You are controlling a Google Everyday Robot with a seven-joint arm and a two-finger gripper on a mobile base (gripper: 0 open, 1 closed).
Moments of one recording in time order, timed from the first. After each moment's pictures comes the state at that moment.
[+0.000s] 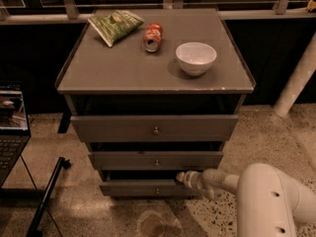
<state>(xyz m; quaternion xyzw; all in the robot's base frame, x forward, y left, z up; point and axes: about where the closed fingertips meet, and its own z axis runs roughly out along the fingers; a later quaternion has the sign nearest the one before) 0.648 -0.158 0.186 0.11 0.93 0.25 0.25</state>
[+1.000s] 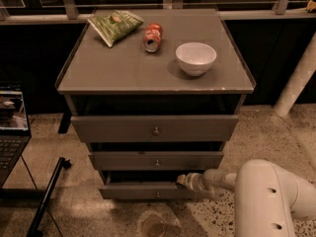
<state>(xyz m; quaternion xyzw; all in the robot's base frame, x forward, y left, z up) 0.640 -0.162 0.190 0.11 0.94 0.24 0.23</state>
